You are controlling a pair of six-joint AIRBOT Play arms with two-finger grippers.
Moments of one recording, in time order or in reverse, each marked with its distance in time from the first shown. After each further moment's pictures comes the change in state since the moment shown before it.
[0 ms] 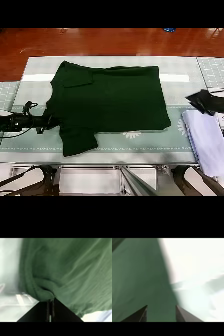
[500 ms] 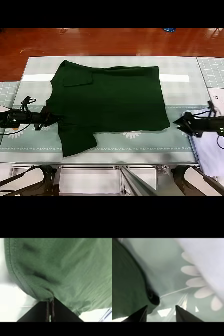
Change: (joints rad) left arm -0.011 -0.003 0.051 -0.023 -0.055 0.026; right arm 0.057 -0.078 -0.206 -0.094 0.082 0.060
